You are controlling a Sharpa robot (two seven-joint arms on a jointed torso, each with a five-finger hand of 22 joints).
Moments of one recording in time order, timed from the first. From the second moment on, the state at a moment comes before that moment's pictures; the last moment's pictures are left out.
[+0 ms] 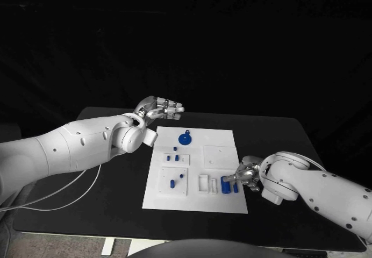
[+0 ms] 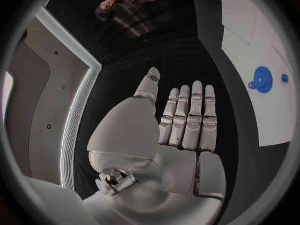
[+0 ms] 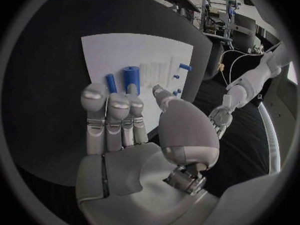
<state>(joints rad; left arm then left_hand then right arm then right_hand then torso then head) 1.20 -0.72 -0.14 1.20 -0.16 -0.22 0.38 1.33 -0.02 -0.08 -0.07 0.18 1.05 0.13 0.06 0.06 1.12 0.14 0.07 0.06 1.14 0.13 0.06 0.07 0.03 0.96 0.11 0.08 0.18 0.83 -0.72 0.23 1.48 -1.19 0.08 -0.69 1.05 -0.13 0.28 0.11 0.08 1.19 0.05 0.07 0.16 1.36 -0.04 0.93 1.23 1.43 -0.10 1.03 0.99 0.06 1.46 -0.12 0.75 1.31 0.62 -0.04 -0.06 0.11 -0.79</state>
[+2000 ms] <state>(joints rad) 1.20 -0.72 -0.15 1.20 -0.17 -0.22 0.35 1.31 -0.05 -0.07 0.00 0.16 1.02 0.14 0.06 0.06 1.10 0.14 0.07 0.06 1.13 0.13 0.06 0.07 0.03 0.97 0.11 0.08 0.14 0.85 -0.54 0.13 1.30 -1.32 0.03 -0.68 1.05 -0.11 0.24 -0.03 0.46 1.17 0.07 0.07 0.26 1.36 -0.03 0.92 1.24 1.45 -0.09 1.01 1.02 0.06 1.46 -0.12 0.76 1.31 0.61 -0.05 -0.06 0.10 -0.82</state>
